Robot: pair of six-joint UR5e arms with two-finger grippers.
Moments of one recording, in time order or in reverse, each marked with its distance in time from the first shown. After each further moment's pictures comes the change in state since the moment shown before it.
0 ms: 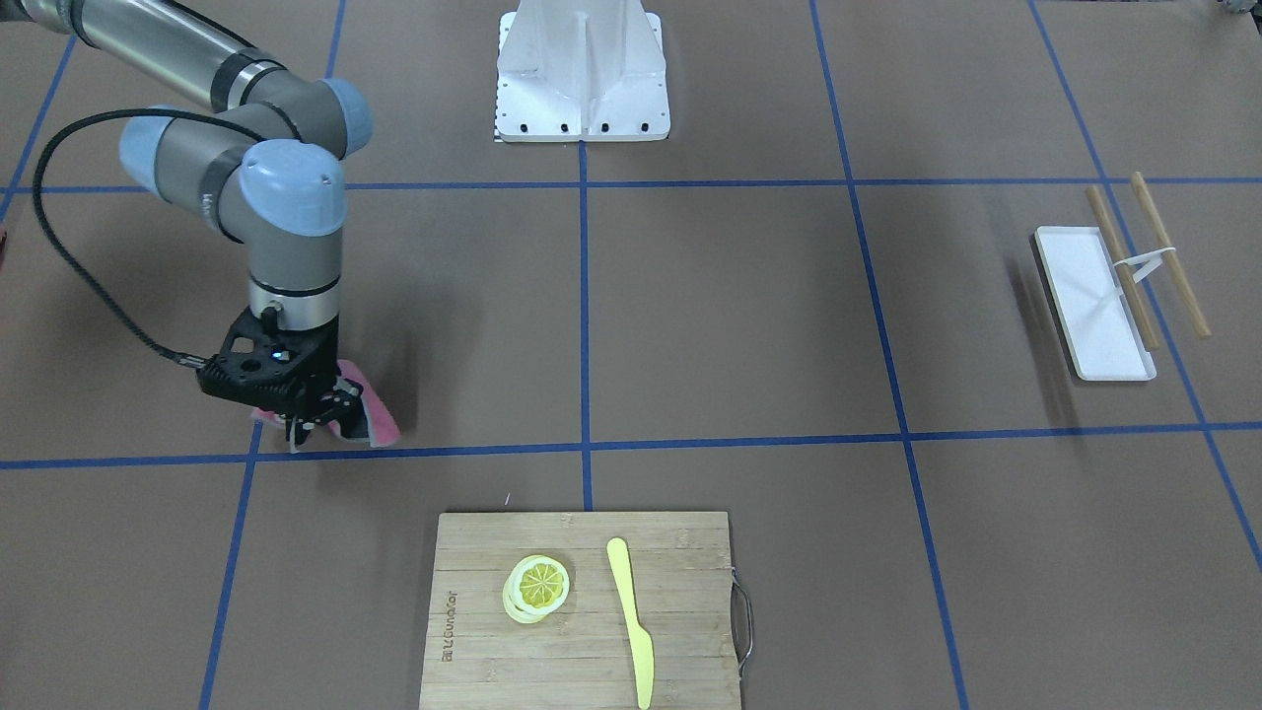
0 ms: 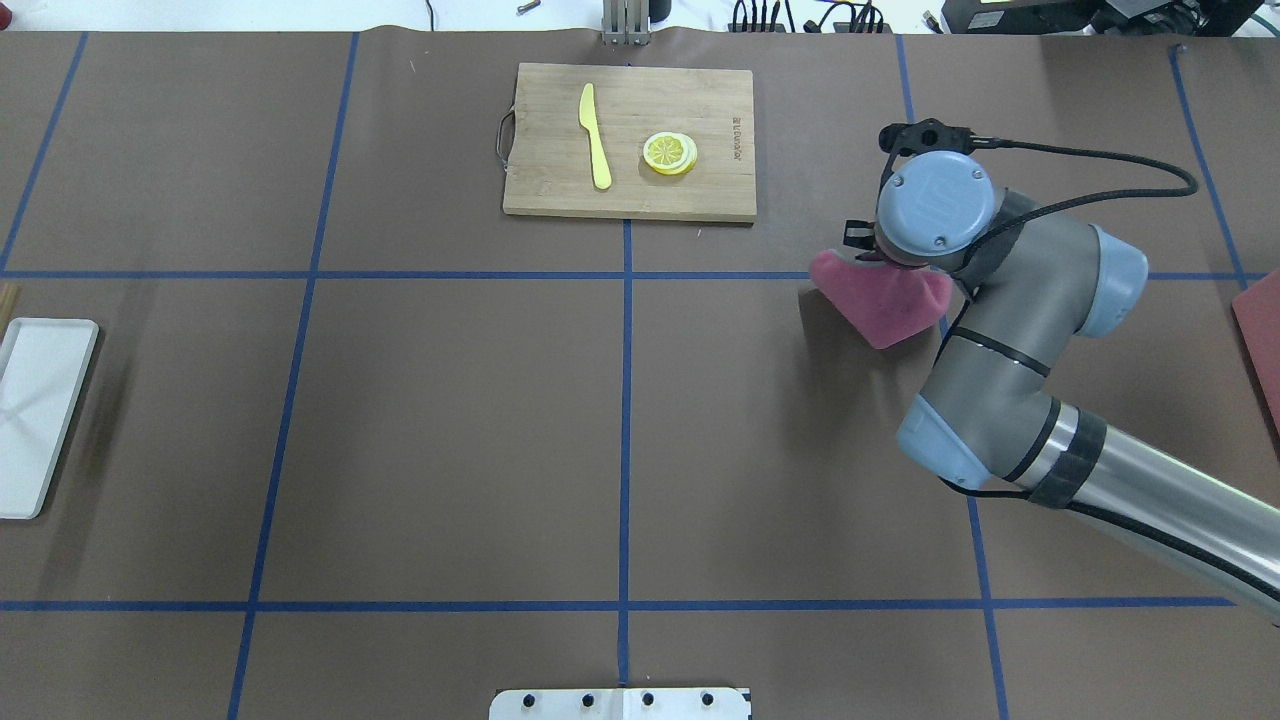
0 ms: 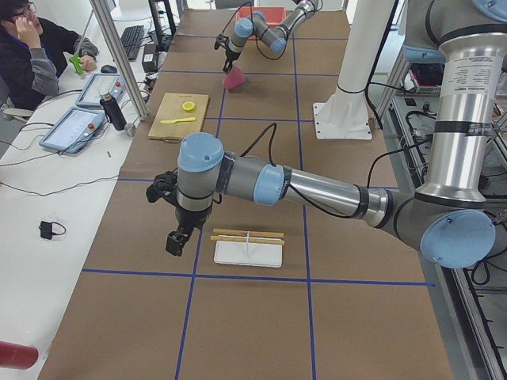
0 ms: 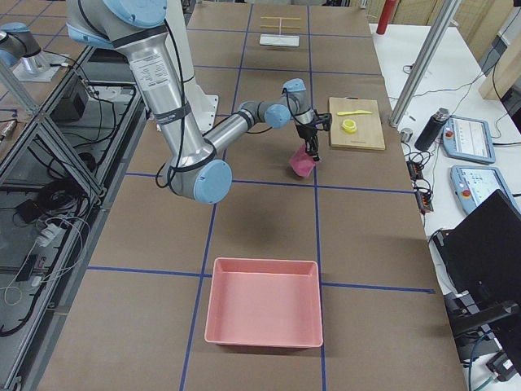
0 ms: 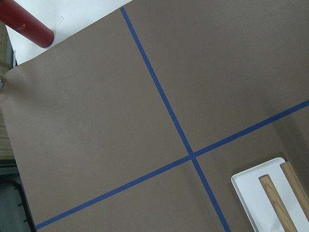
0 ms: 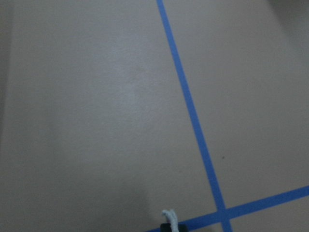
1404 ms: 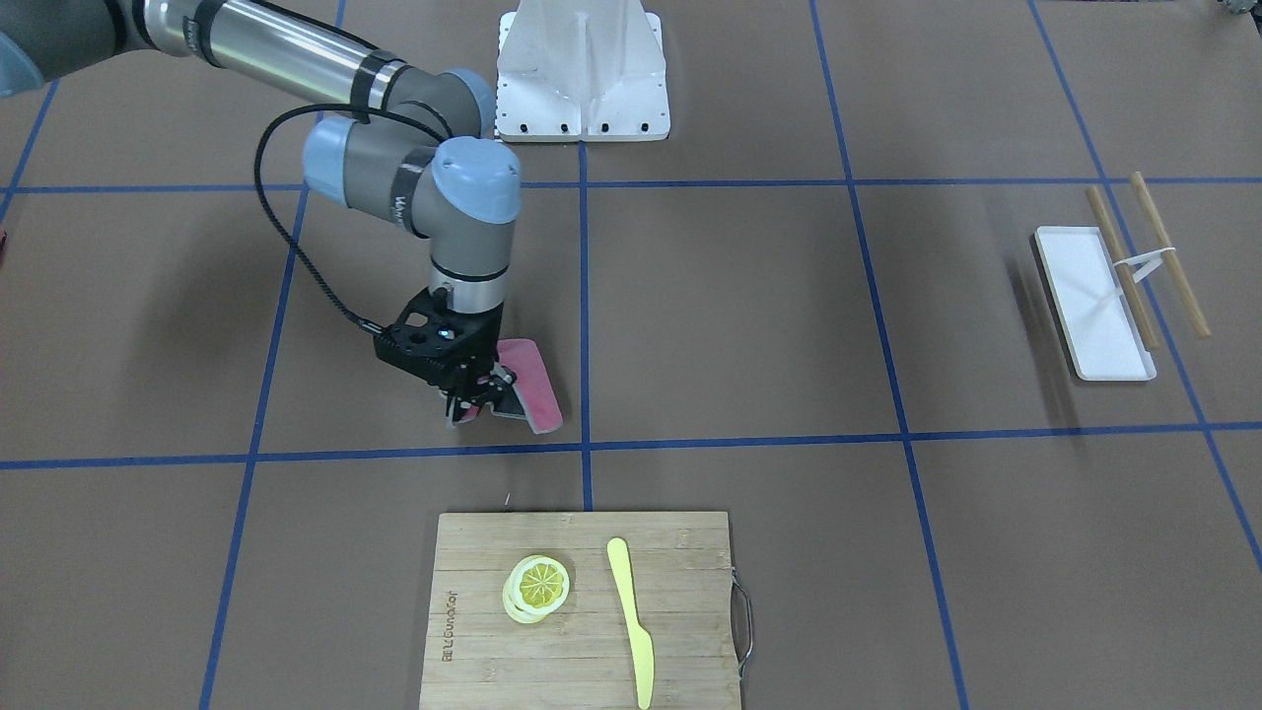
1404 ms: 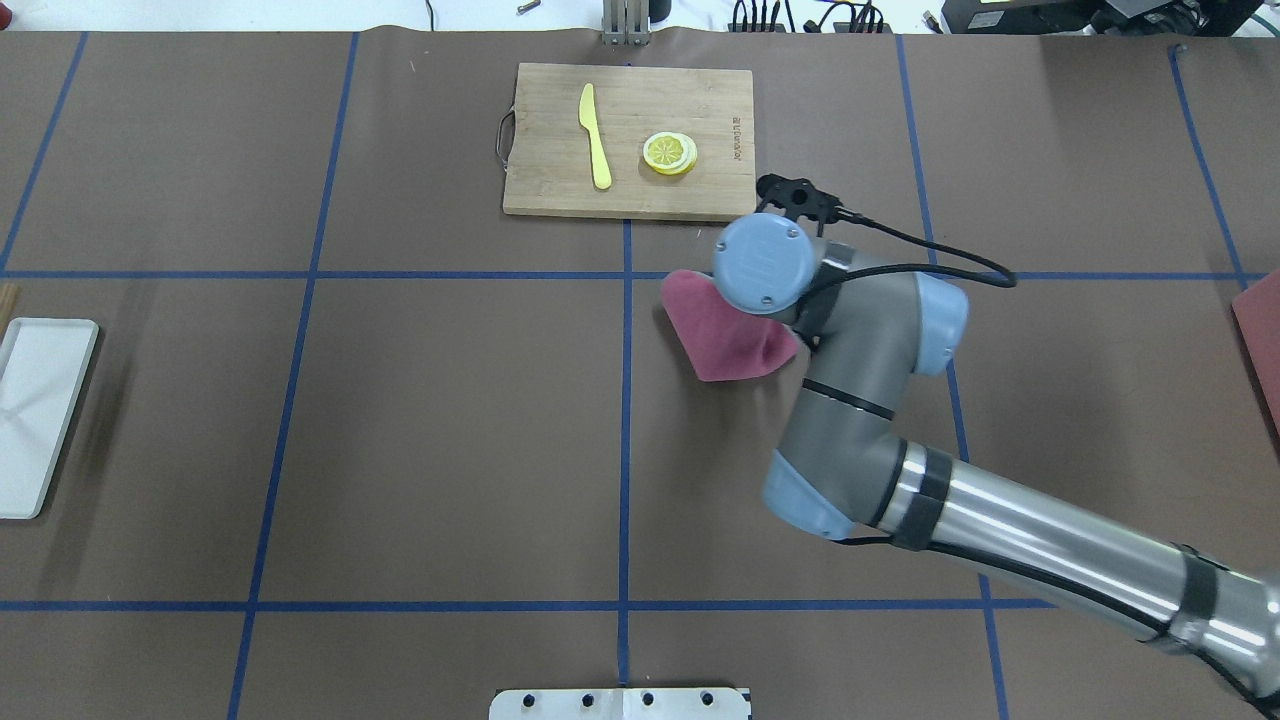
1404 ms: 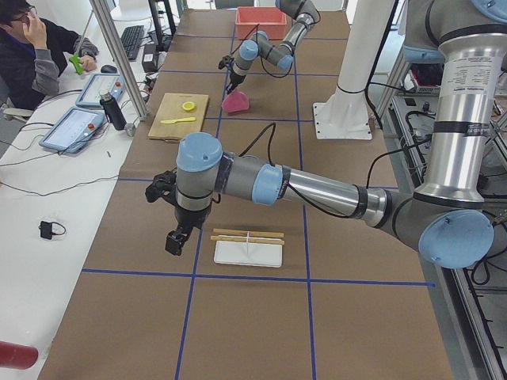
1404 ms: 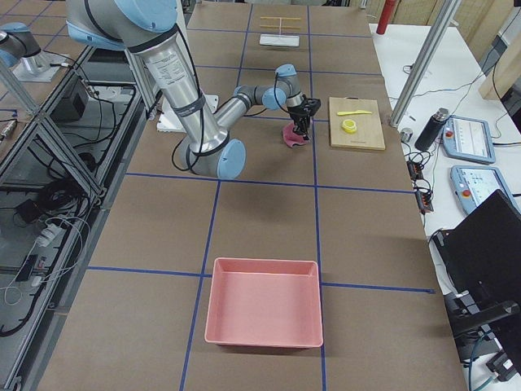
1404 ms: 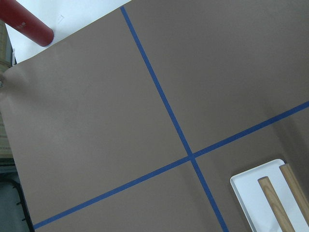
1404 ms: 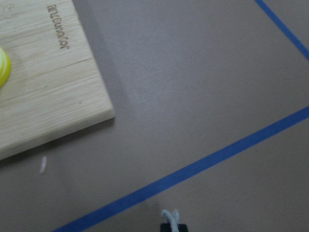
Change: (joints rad) left arm 0.004 -0.006 0.002 0.002 0.000 -0.009; right arm -0.155 0.164 -0.085 -0.038 -0.038 0.350
